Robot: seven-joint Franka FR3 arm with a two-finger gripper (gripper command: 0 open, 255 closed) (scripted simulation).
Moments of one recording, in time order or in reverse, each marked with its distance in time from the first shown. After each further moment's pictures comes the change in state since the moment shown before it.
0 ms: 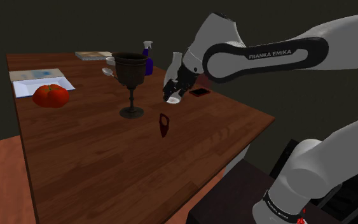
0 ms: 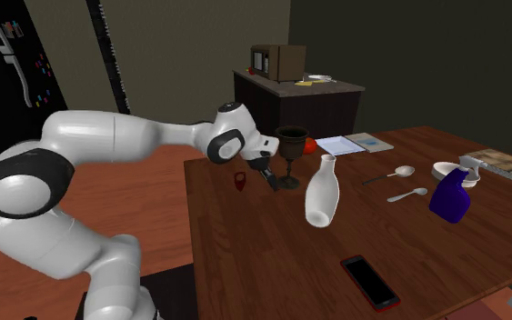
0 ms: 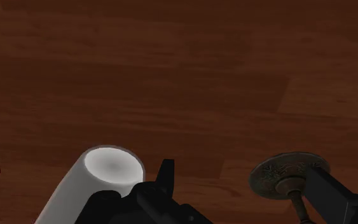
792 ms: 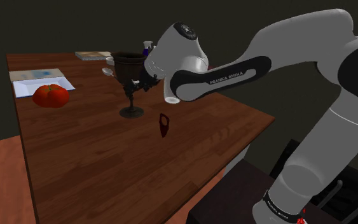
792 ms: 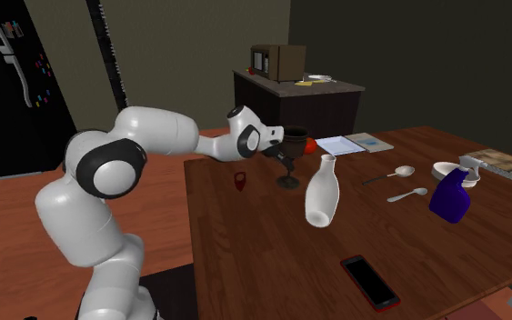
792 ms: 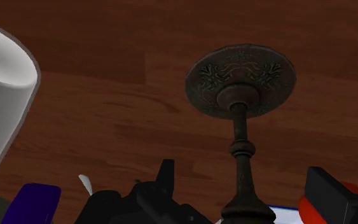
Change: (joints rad) arm -0.123 0.360 0.251 0.241 -0.464 0.306 0.391
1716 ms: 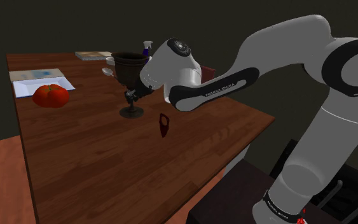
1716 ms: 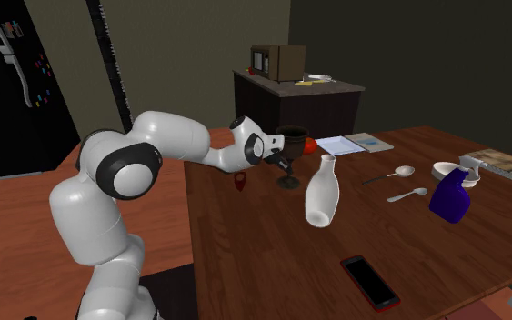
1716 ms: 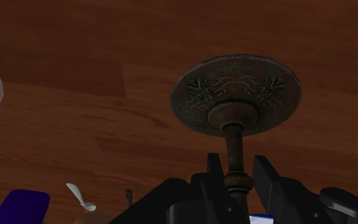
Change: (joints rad) arm -0.009 0.089 0.013 -0.003 -0.200 0.076 0.165
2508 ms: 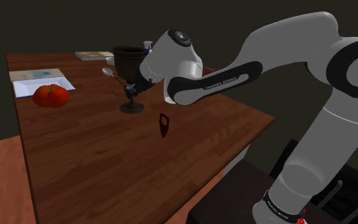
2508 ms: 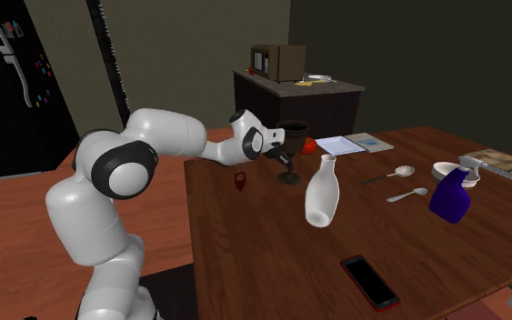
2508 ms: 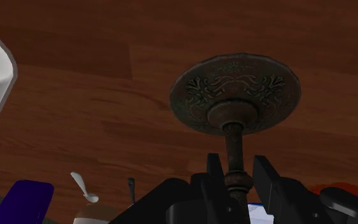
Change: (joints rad) arm 0.002 -0.023 0.003 0.033 0.077 -0.046 -0.070
